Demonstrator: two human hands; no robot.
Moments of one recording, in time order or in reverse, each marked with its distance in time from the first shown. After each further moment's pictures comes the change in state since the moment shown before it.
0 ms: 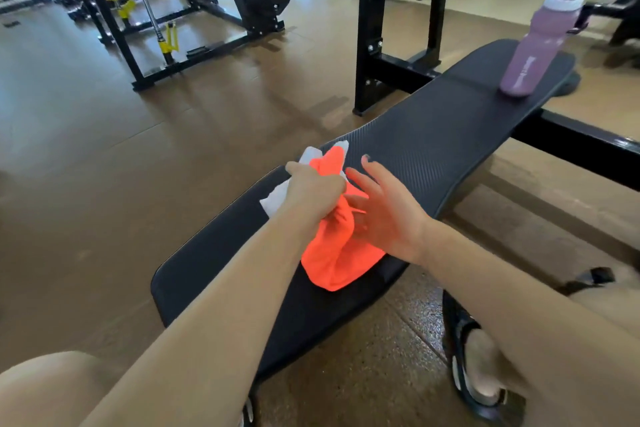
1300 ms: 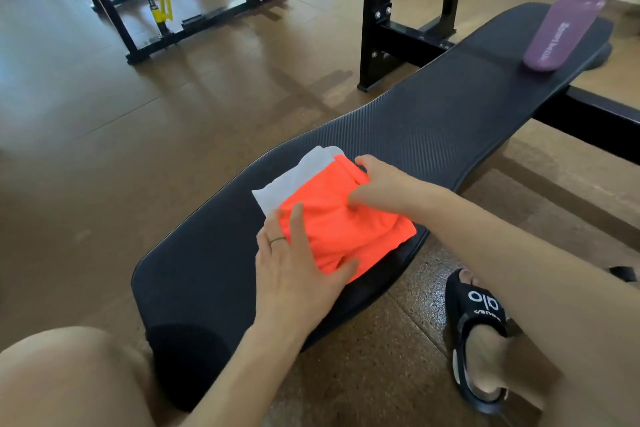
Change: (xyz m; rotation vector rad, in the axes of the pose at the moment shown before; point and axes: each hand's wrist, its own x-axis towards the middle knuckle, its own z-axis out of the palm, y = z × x) left_hand -0.029 -0.121 0.029 0.662 0.251 0.413; right_hand 0.044 -0.029 -0.027 -1.138 0.195 0.053
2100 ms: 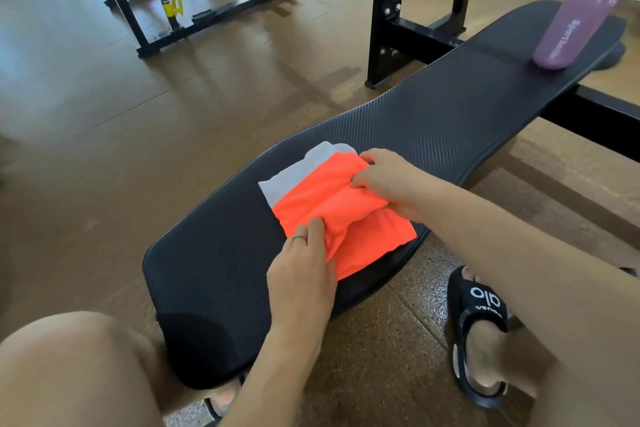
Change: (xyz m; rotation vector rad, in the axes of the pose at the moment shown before) left_hand -0.018 0.009 0.006 0.199 0.260 0.160; right_hand -0.001 -0.004 0.014 0.428 0.052 0.053
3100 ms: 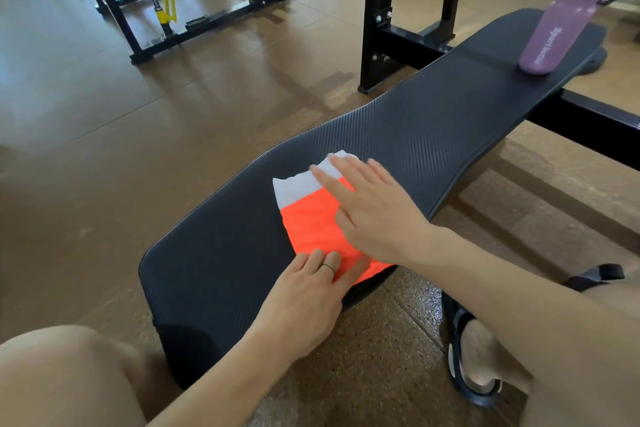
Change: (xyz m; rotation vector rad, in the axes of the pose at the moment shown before) left_hand -0.013 -0.032 0.003 0.208 -0.259 0.752; right_hand -0.039 0.030 0.022 -1.154 0.251 -0.702
